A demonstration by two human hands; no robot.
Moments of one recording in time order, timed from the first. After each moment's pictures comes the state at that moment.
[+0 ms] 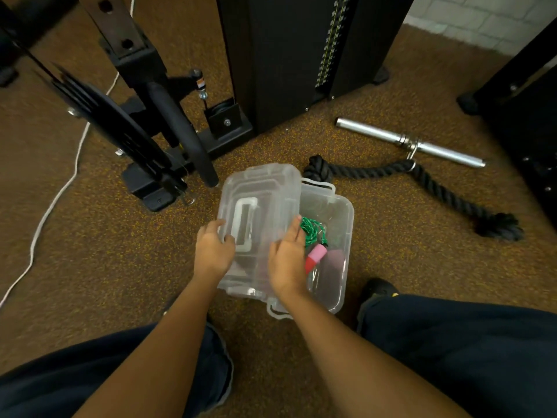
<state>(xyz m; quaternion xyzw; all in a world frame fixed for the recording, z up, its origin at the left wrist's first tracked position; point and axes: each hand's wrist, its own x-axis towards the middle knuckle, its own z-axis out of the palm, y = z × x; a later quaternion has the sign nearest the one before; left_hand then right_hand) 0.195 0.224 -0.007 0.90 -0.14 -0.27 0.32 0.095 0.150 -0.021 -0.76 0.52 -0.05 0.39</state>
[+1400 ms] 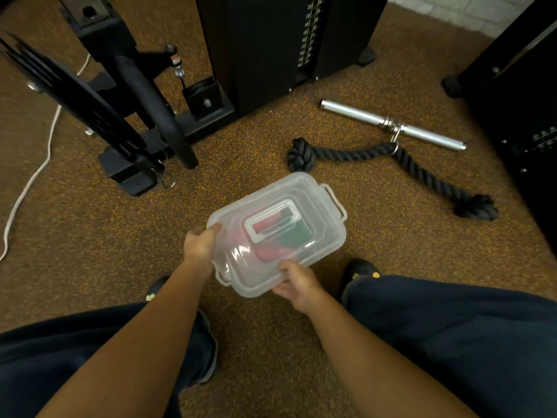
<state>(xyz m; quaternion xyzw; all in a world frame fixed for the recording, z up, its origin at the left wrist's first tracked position) 0.179 0.221 -0.044 0.78 0.18 -0.39 0.46 0.011 0.152 -0.049 -0.25 0.63 0.01 0.74</state>
